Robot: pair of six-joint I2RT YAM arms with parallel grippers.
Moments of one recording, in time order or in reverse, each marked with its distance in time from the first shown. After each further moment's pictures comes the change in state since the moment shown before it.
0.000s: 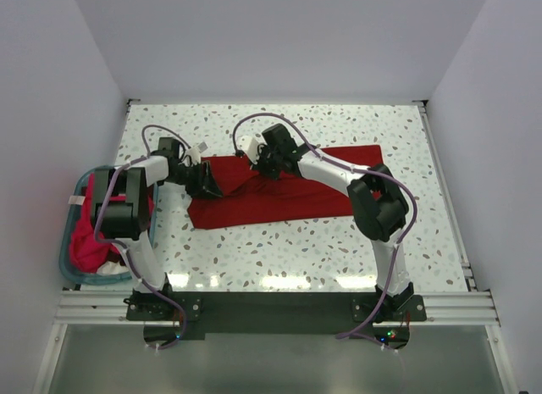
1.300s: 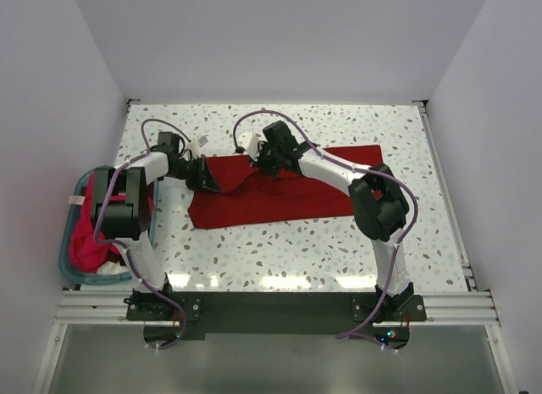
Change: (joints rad) left arm -0.003 0.004 0.043 0.000 0.013 0.001; right arm -0.008 0.000 0.023 -0.006 0.003 0.000
